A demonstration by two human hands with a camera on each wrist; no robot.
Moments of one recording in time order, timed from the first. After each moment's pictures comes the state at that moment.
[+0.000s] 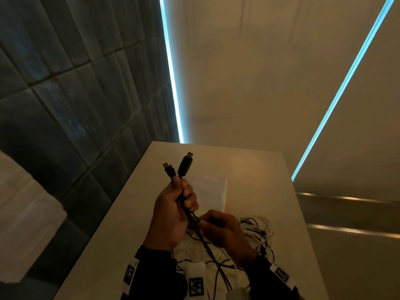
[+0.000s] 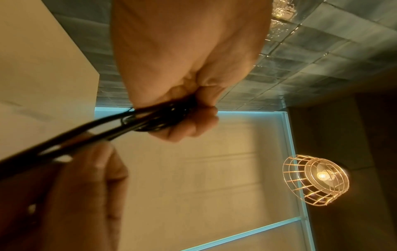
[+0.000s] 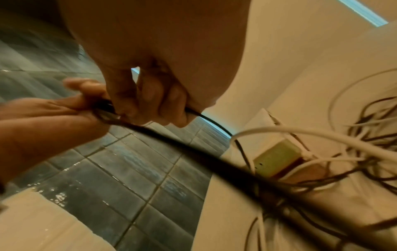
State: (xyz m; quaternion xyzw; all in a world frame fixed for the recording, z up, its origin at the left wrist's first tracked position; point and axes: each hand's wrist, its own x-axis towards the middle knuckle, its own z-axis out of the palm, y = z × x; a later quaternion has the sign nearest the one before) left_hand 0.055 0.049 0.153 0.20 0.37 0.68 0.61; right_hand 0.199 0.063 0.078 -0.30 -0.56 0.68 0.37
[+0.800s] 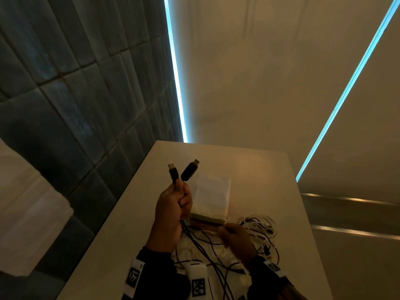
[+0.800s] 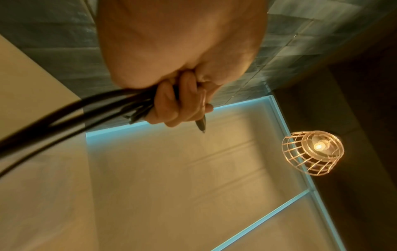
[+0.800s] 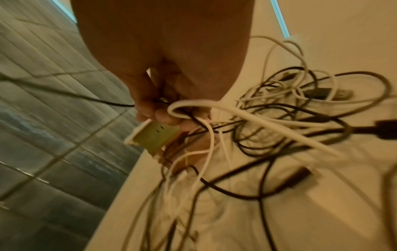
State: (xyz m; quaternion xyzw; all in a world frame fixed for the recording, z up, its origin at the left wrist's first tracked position) left_hand 0.050 0.041 0.150 0.29 0.48 0.64 0.53; right_hand 0.216 0.085 -0.021 -0.51 -0.57 0.56 0.32
